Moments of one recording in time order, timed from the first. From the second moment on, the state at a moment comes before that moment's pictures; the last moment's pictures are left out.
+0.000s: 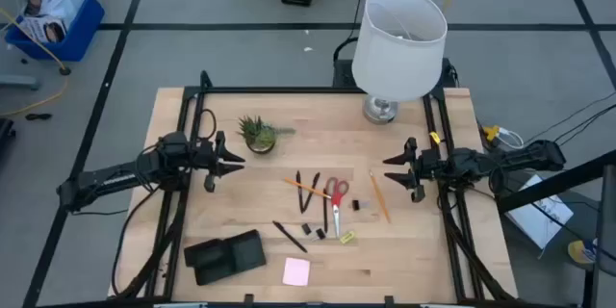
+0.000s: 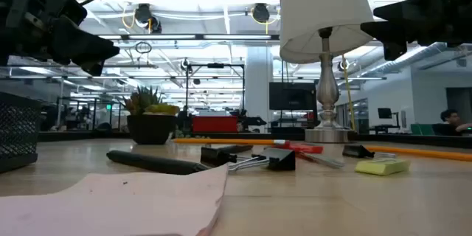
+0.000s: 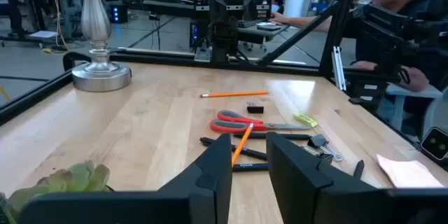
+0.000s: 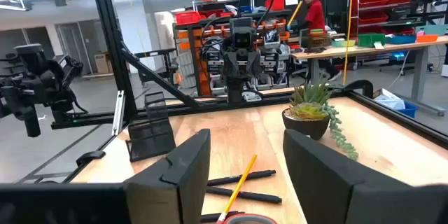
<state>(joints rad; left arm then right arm) 0.36 0.18 0.01 0.08 0.47 -0.06 0.16 0.21 0.01 0.27 0.16 0.12</state>
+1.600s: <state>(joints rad) 0.36 0.18 0.01 0.08 0.47 -0.06 0.16 0.21 0.01 0.27 0.16 0.12</state>
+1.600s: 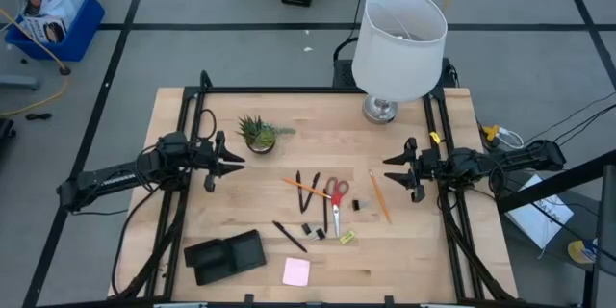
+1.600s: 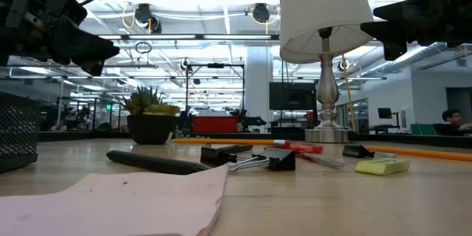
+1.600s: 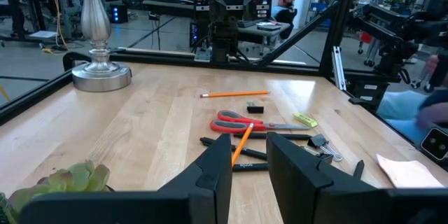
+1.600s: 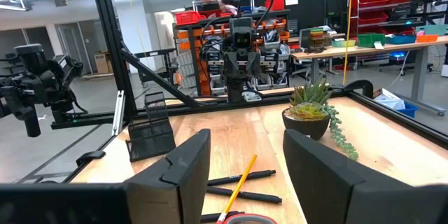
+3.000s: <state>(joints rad) 0.36 0.18 0.01 0.18 0.28 0.18 0.19 0.28 0.01 0.52 -0.10 0.35</state>
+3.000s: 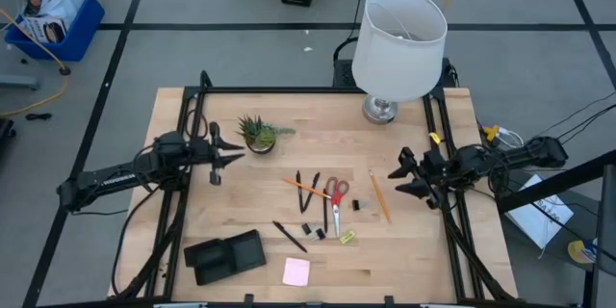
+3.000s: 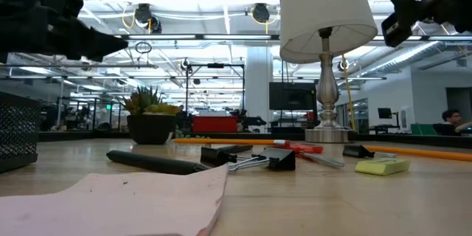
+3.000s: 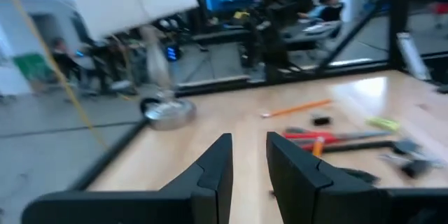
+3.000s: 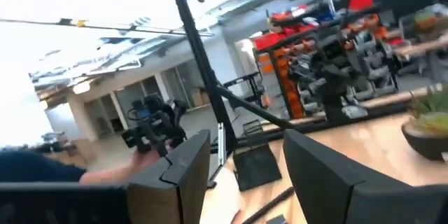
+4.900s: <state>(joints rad) 0.21 0.19 0.01 0.24 0.18 -0.30 0.24 1.80 1.05 -0.15 0.28 0.31</state>
